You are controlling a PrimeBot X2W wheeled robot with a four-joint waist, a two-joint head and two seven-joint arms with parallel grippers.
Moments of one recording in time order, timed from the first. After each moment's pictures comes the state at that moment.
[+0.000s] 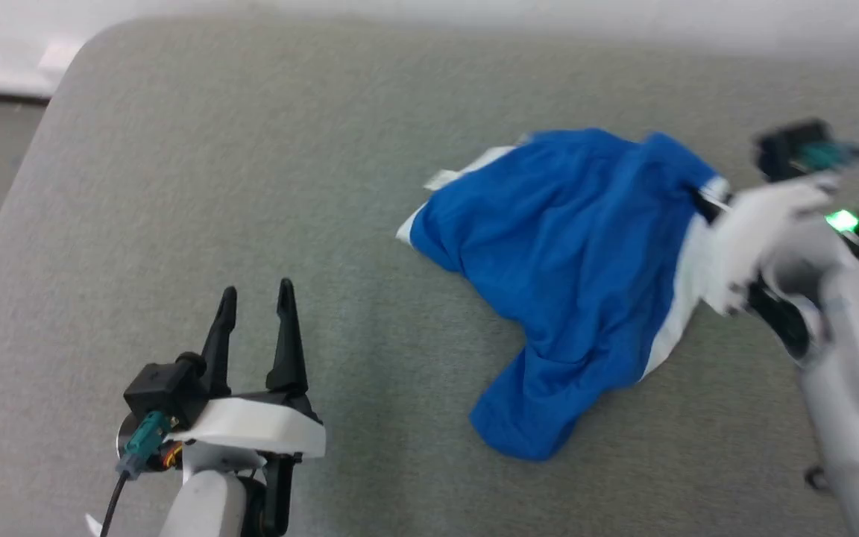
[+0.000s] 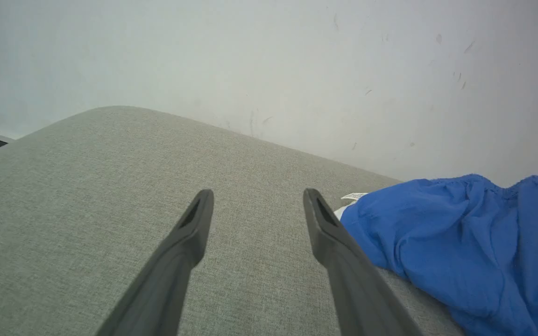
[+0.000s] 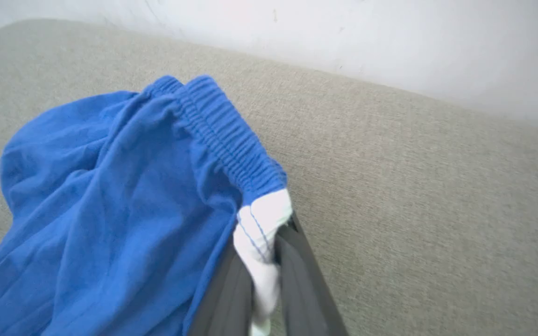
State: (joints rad) left arm -0.14 0.05 -0.11 0.14 -0.34 0.05 -0.26; right arm -0.62 -0.22 0.12 0.48 0.26 0.13 0.39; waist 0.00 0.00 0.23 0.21
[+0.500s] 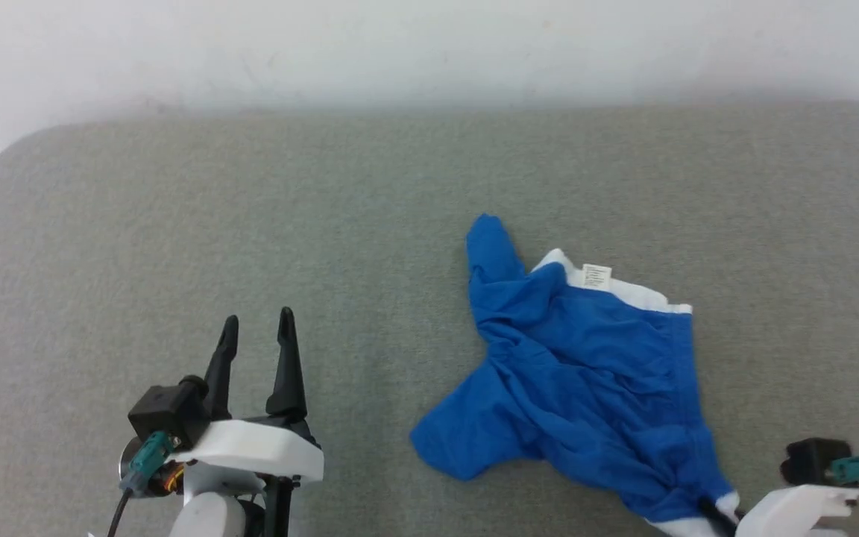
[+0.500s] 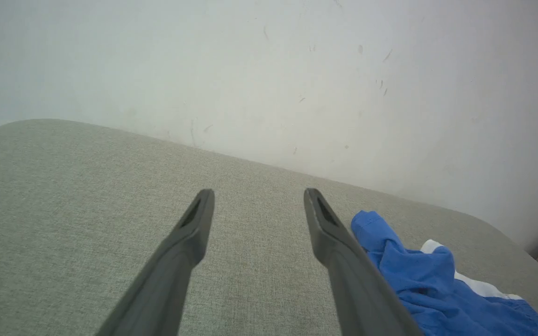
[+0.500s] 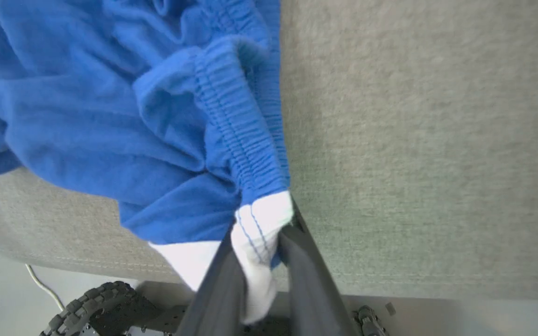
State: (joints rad) left arm -0.10 0.05 -0.09 0.17 -0.34 0.04 -0.26; right arm 0.18 -0.06 -0.13 0.00 0.35 0.13 0.64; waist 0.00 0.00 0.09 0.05
